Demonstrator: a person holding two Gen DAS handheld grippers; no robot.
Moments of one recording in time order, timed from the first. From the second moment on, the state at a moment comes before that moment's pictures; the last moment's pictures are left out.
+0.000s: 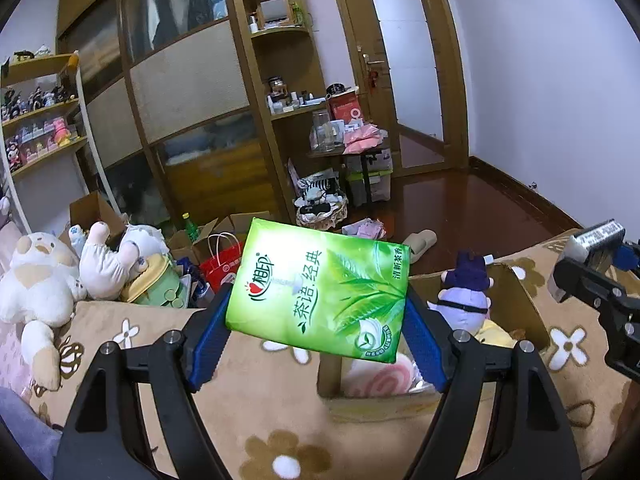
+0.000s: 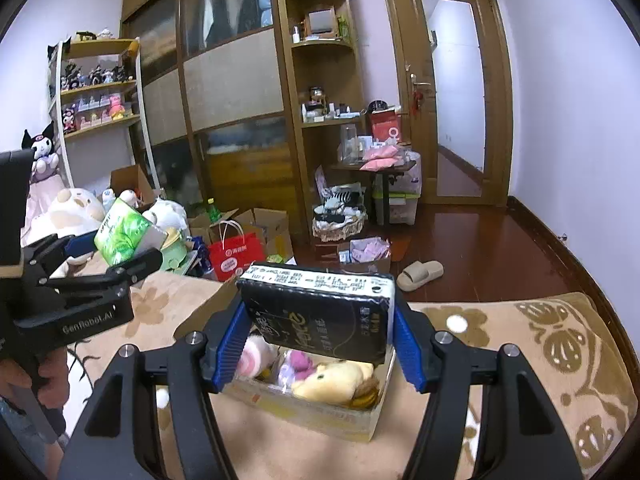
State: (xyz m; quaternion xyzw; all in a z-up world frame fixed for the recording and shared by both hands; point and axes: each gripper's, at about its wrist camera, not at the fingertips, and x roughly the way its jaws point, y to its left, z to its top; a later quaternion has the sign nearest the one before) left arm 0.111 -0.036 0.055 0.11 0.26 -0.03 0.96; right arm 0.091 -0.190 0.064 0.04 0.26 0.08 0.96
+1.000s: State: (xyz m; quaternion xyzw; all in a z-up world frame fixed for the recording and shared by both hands) left arm 0.158 -0.058 -0.032 0.11 0.34 -0.07 0.93; right arm 0.147 -0.208 -0.020 0.08 0.32 0.09 0.94
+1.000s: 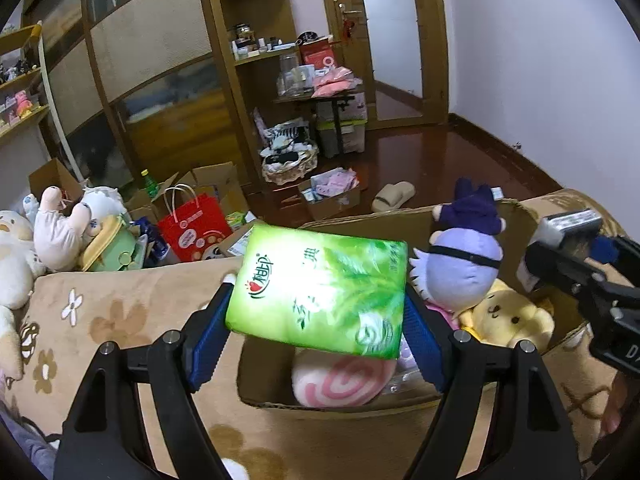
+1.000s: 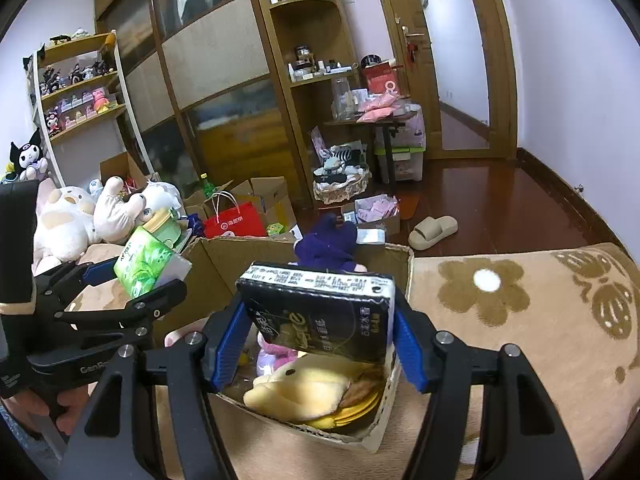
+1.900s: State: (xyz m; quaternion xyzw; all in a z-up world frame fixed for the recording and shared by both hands) left arm 0.102 -0.021 -0.006 0.09 0.32 -0.03 0.94; right arm 0.105 -0.213 0.008 0.08 0.31 0.08 0.95
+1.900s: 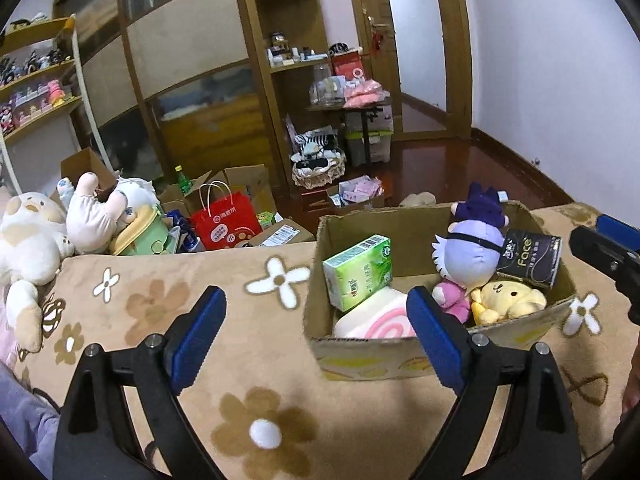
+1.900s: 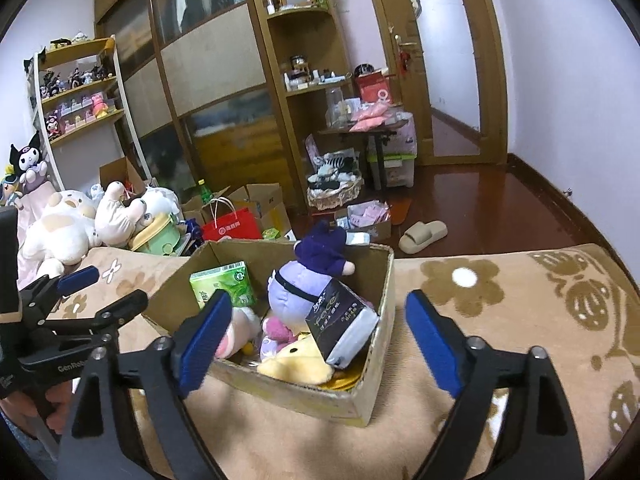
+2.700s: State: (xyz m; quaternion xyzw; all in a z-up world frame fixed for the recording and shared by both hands) left arm 0.016 0.024 0.049 0.05 0.28 -0.01 0.96; right arm 0.019 -0.222 0.073 0.06 0.25 0.03 0.97
